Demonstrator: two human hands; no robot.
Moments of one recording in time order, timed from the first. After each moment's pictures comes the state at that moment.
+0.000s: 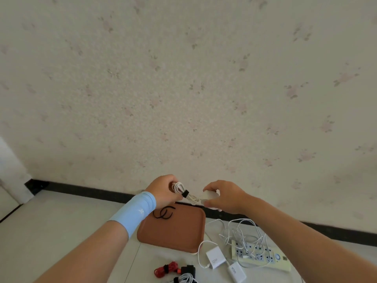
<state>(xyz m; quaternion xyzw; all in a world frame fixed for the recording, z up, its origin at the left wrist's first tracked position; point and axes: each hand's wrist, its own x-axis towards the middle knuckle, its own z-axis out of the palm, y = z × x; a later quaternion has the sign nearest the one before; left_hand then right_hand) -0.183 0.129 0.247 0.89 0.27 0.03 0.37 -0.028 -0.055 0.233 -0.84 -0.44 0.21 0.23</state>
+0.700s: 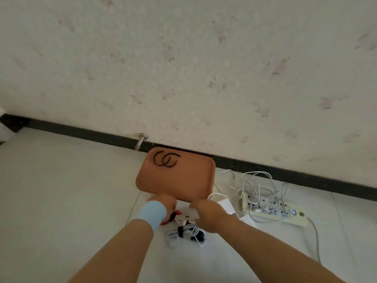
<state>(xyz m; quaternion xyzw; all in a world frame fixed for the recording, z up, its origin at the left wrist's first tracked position) -0.202 0.146 -0.021 0.89 0.23 -0.37 0.12 -0.098 -0.006 -0.041 -0.81 -0.50 0.32 0.01</state>
